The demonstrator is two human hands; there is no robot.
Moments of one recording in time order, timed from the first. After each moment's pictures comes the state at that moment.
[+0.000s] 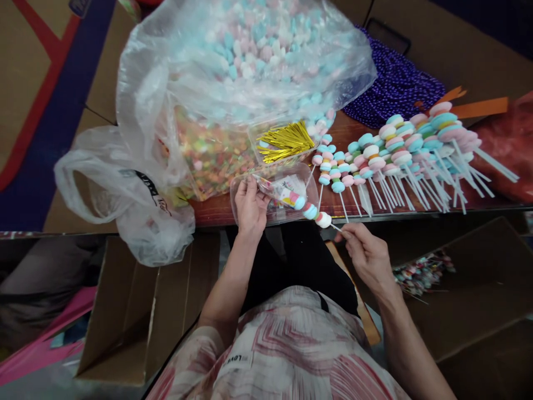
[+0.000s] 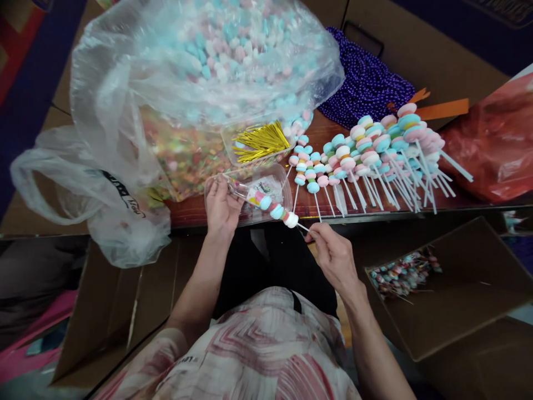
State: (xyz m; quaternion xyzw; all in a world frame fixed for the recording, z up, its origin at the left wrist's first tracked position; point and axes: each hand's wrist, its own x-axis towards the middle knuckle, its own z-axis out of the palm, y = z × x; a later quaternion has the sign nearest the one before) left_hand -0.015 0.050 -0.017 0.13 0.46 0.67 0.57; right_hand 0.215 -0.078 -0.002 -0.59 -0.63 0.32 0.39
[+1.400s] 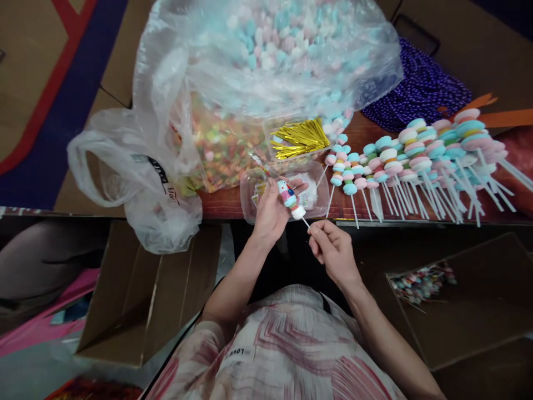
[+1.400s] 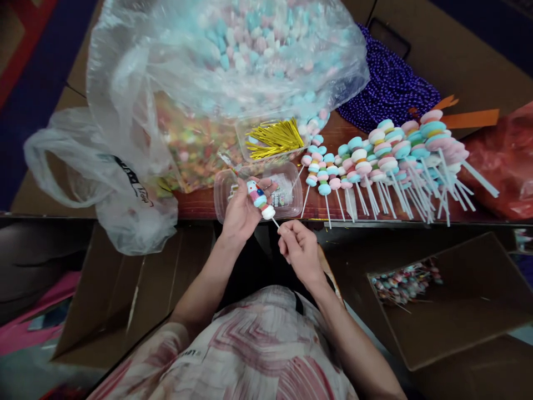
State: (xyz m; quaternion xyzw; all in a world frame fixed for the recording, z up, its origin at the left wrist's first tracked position) left_hand 0.002 0.025 0.007 0.08 0.39 0.59 0.71; right_hand 0.136 -0.061 -0.004 -0.57 -0.43 0.57 0.40
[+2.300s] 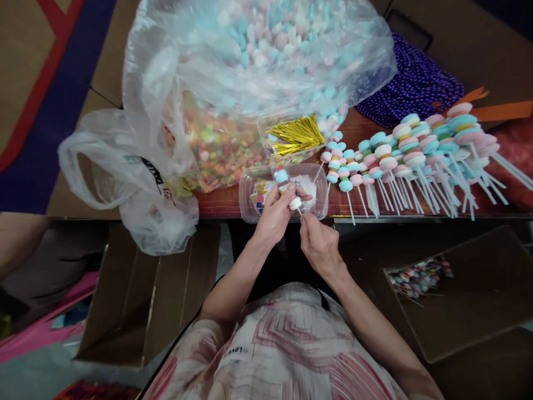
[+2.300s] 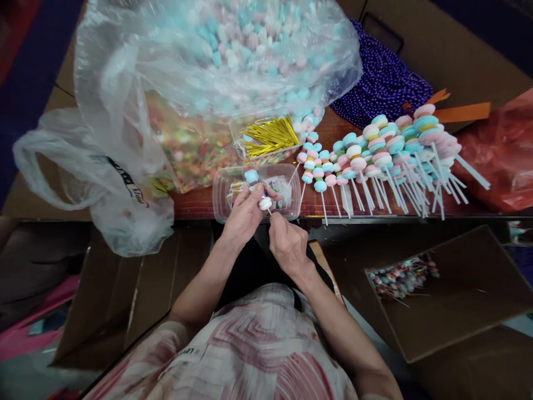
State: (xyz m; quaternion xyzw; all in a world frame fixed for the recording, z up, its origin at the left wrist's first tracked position) left_hand 0.012 0.014 0.002 0.20 0.40 0.54 0.72; right_hand 0.122 -0.047 -0.032 -0.54 -0.75 0.03 0.38
